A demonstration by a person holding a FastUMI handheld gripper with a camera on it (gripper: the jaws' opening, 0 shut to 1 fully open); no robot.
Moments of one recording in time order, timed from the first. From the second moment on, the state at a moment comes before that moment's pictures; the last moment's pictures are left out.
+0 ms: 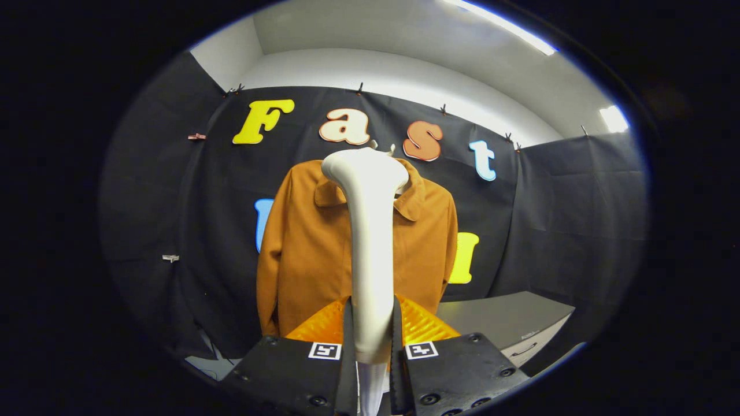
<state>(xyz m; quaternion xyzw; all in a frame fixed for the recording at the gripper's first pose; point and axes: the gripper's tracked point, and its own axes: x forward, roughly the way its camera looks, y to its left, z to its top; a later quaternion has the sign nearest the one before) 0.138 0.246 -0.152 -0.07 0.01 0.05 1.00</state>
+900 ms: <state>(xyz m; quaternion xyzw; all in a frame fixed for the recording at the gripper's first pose) 0.231 0.312 -0.221 -0.14 0.00 0.04 0.99</state>
